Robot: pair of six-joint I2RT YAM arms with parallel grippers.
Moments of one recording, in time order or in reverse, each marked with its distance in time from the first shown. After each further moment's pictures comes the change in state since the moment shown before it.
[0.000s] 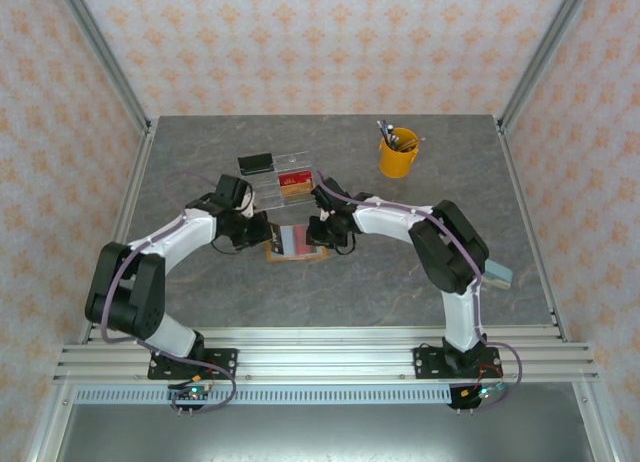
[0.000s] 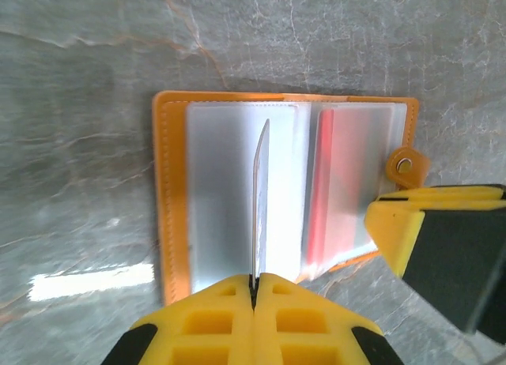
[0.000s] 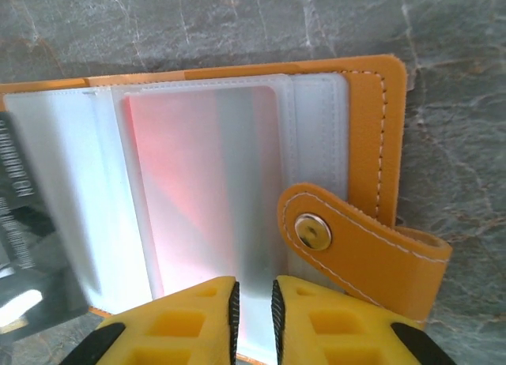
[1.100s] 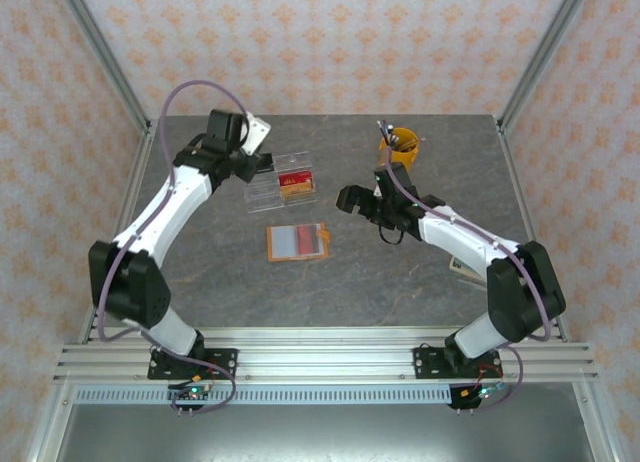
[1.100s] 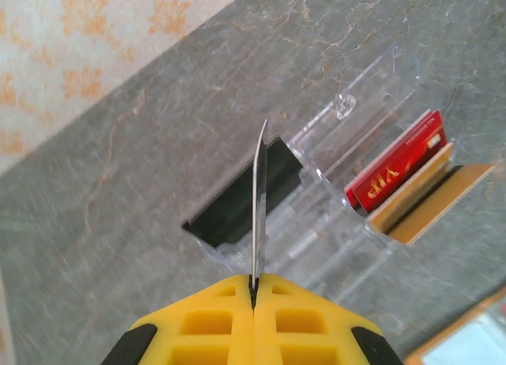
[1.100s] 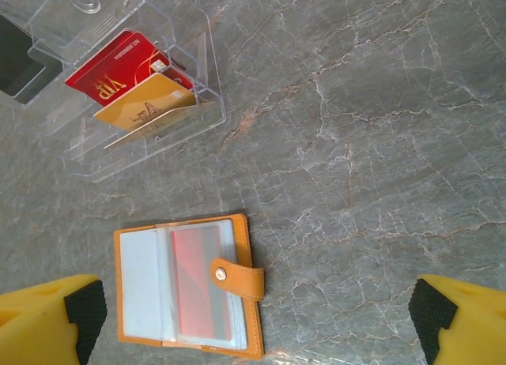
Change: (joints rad) left arm 0.002 0.140 0.585 -0.089 -0.438 0.953; right arm -0.224 -0.471 -0.302 0.166 0.123 -0.018
